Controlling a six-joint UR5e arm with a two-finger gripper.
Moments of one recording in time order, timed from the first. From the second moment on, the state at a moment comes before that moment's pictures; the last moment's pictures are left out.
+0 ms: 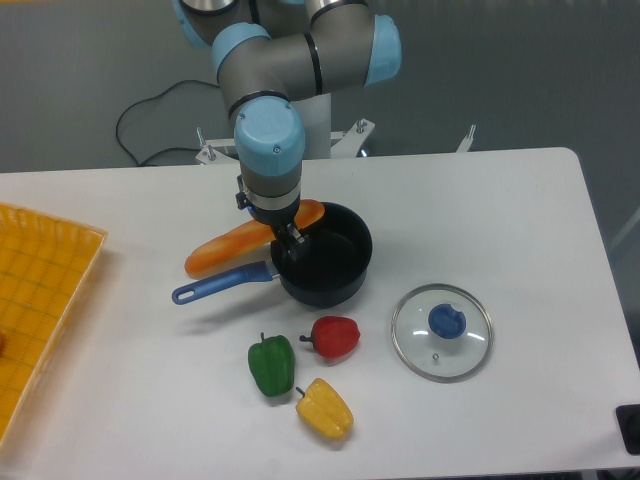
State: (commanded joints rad) arm 2.30 -1.75 -1.79 -1.33 1.59 1.16
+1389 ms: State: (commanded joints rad) arm 2.28 -1.77 -1.82 -1.33 1.75 1.17
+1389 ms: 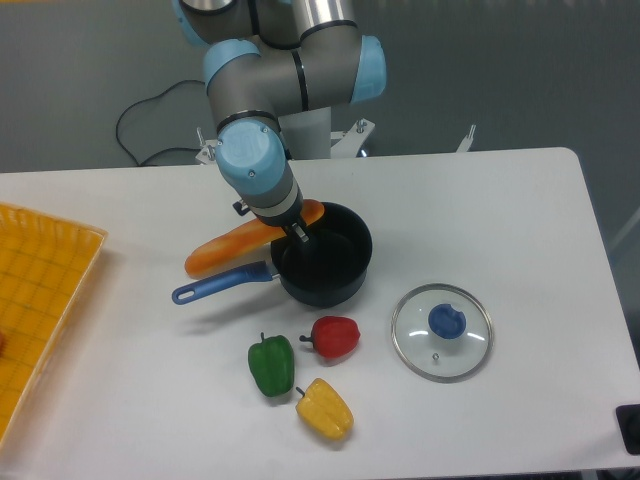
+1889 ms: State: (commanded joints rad) arm 2.28 -1.77 -1.82 -1.36 1.75 1.16
